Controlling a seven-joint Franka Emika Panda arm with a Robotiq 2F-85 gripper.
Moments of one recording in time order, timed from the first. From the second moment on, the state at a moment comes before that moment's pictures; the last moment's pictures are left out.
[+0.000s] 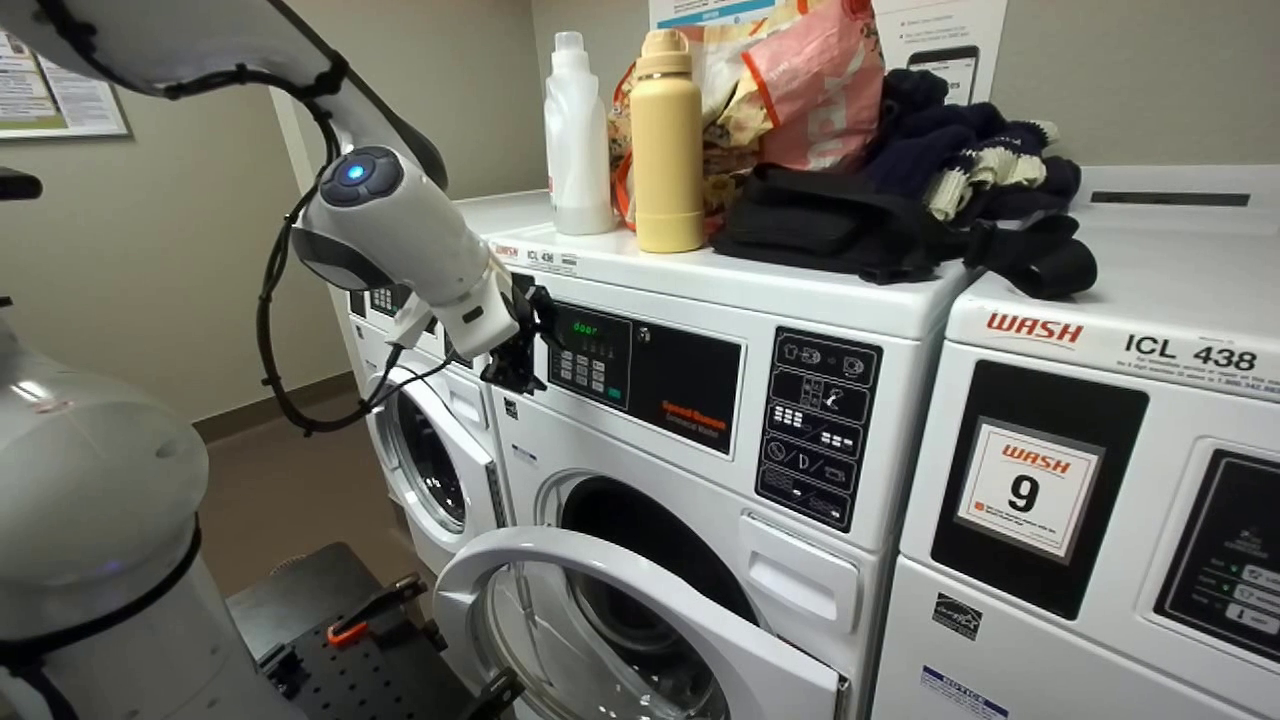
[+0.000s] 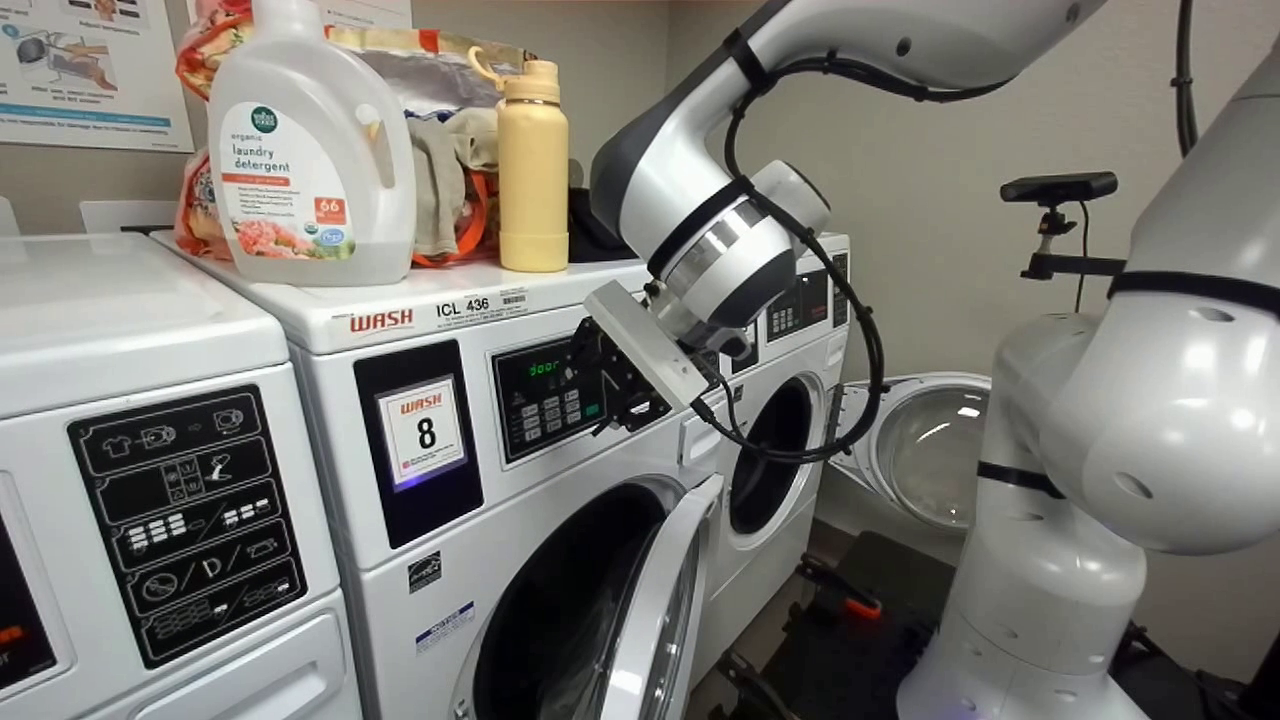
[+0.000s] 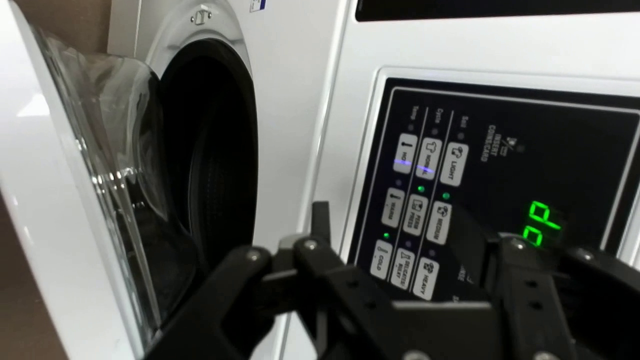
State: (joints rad) arm 0.31 -0.32 0.08 -2.78 1.69 3.21 0.00
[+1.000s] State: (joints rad) arm 0.26 -0.32 0.11 -2.78 1.71 3.26 -0.02
